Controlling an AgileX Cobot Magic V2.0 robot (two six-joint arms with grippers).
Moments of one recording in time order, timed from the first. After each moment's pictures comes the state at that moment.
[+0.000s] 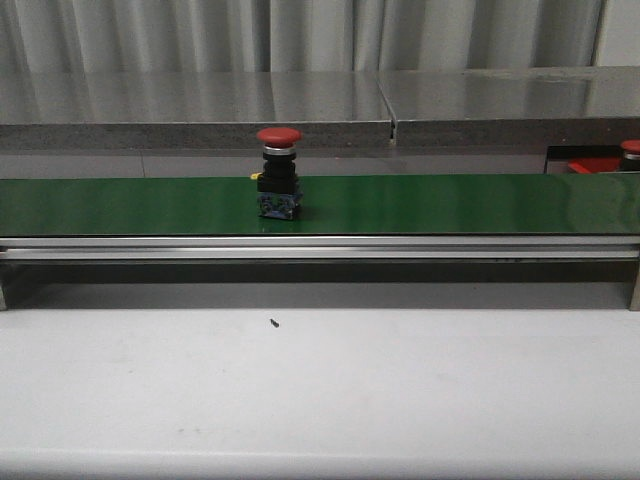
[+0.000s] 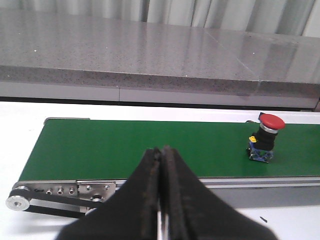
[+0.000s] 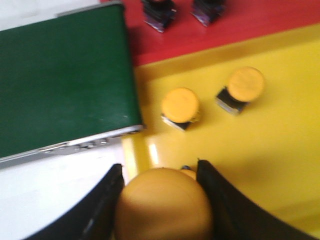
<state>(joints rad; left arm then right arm) -0.12 0.40 -0.33 -0.65 0.19 0.50 -0.52 1.27 -1.05 0.22 0.81 -0.21</state>
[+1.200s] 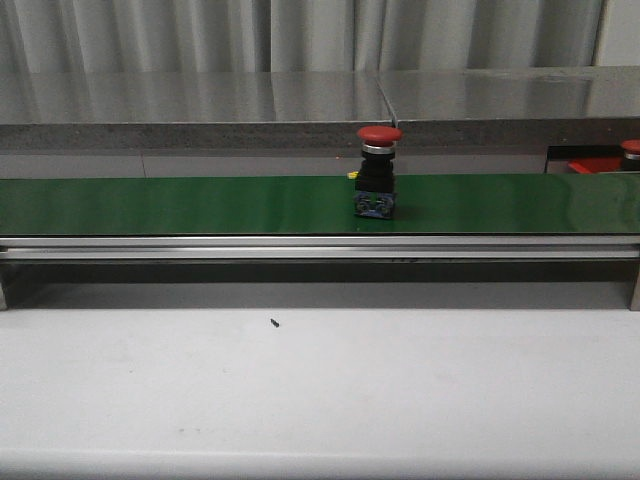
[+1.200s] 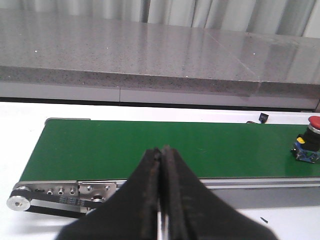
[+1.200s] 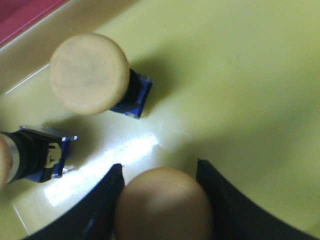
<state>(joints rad) -0.12 0.40 -0.33 -0.65 0.19 0.50 -0.71 1.67 -0.97 0.33 0.47 -0.26</state>
